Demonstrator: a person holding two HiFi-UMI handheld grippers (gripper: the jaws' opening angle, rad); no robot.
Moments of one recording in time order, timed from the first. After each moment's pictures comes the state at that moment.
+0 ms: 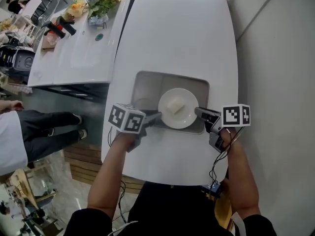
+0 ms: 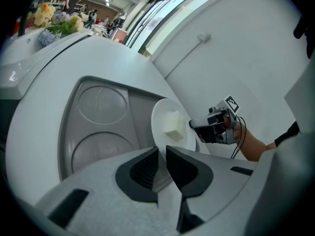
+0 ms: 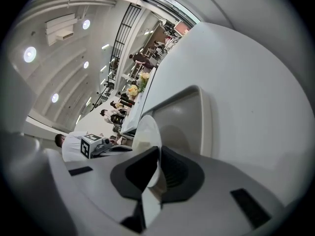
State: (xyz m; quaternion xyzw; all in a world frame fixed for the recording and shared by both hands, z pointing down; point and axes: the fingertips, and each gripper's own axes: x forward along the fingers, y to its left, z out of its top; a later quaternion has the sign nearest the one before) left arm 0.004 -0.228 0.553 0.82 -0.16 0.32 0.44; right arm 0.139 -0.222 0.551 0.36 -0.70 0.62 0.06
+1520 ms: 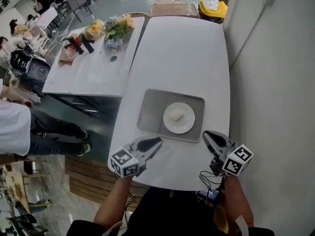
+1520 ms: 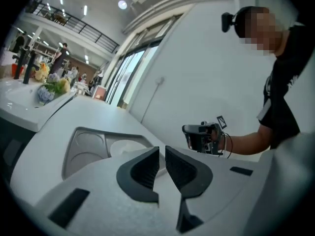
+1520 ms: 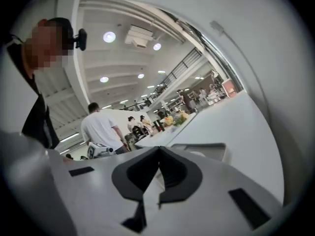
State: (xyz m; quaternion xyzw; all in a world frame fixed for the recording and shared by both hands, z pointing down) left arm -0.011 -0.133 0.448 0.95 -0.19 0.10 0.24; right arm 0.148 -0.136 0.422 0.39 -0.87 0.29 -0.05
